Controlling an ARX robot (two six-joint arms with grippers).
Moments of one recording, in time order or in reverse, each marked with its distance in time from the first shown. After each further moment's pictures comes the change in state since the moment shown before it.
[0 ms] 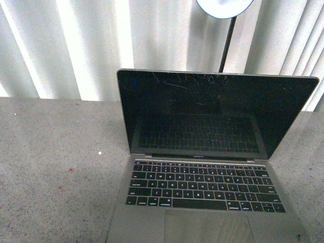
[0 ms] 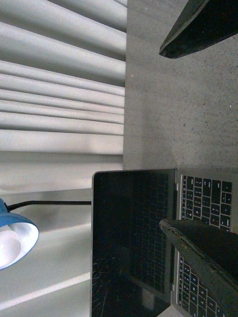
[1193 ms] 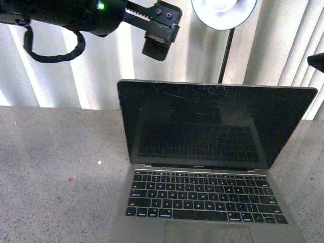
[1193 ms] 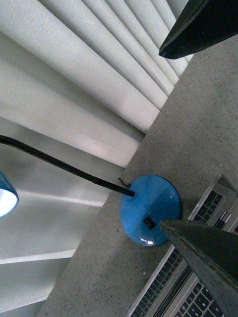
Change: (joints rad) left arm -0.349 1.588 1.085 0.458 -0.027 0.455; right arm -0.066 1.461 0.781 0.438 -0.376 -0.427
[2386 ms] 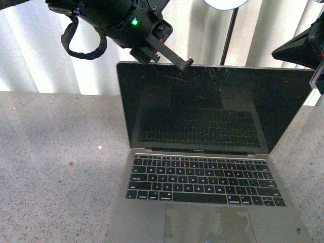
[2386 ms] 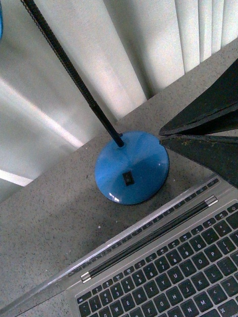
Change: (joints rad) left arm -0.050 0.129 0.169 -0.325 -0.060 0.170; right arm 0.104 0.189 0.261 -0.361 -0.093 -0.379
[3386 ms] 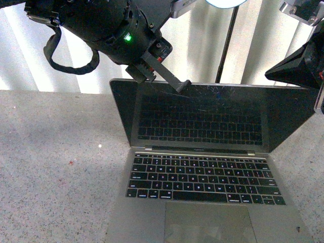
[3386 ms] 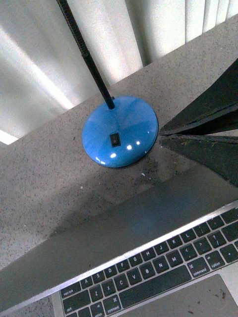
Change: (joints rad) left arm -0.018 -0.060 -0.089 -0.076 0.075 0.027; right arm 0.033 -0.029 -0.050 -0.116 -0.022 -0.098
